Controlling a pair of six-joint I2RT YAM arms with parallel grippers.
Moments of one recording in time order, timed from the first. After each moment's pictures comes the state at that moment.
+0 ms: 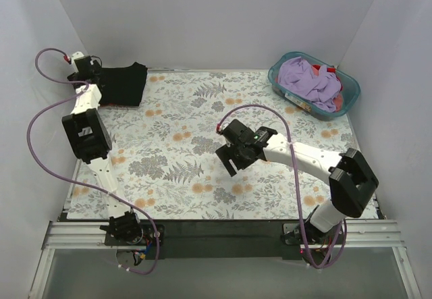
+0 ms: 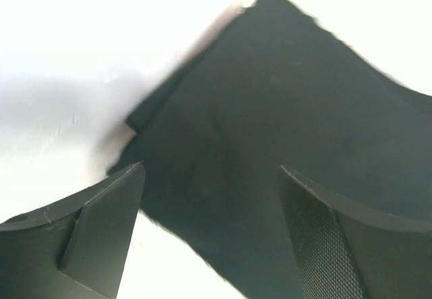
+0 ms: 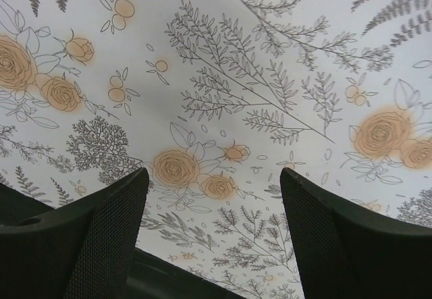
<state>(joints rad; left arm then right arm) 0.32 2.35 1.99 -0.19 -0.26 -0.26 0.91 1.60 1.15 -0.73 0.05 0.23</state>
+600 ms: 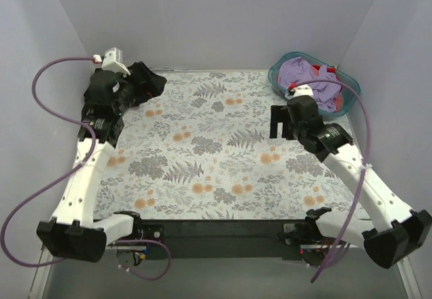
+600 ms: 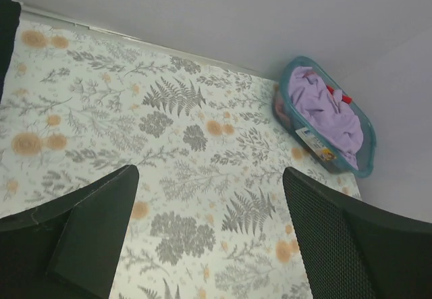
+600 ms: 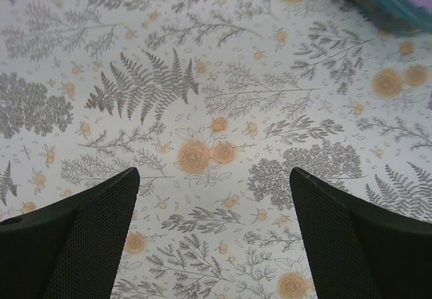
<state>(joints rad) -0.13 1.24 1.31 -0.27 0.14 -0.51 0.55 1.16 1.14 -0.75 0.30 0.32</state>
